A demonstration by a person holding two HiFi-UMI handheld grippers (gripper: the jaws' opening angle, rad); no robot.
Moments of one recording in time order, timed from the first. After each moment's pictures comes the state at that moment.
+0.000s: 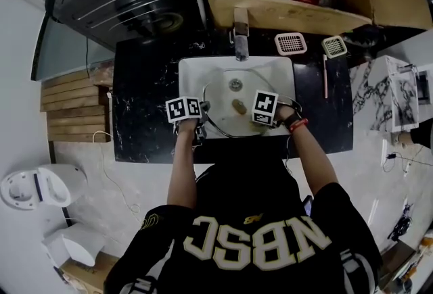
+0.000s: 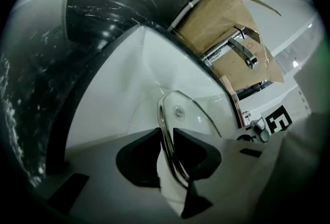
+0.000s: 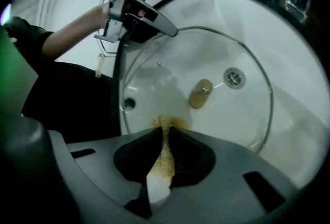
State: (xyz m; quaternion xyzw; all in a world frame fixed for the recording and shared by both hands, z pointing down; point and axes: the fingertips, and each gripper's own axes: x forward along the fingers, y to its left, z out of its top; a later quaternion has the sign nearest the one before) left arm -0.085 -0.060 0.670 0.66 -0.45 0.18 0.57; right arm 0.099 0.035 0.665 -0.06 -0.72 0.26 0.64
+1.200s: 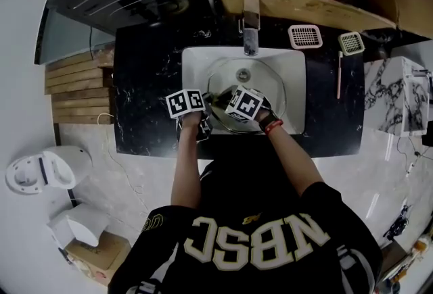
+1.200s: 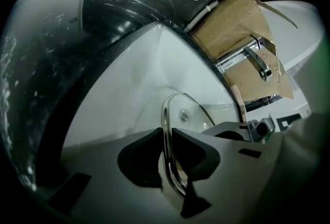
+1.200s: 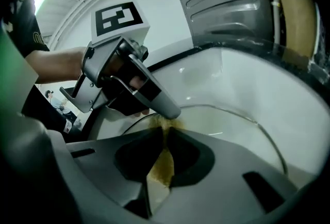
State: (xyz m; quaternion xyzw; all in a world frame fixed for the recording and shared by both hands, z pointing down) left arm -0.094 -0.062 0.676 0.61 -0.49 0.16 0.60; right arm -0.063 -0.020 0.673 0.03 -0.88 0.20 0.42
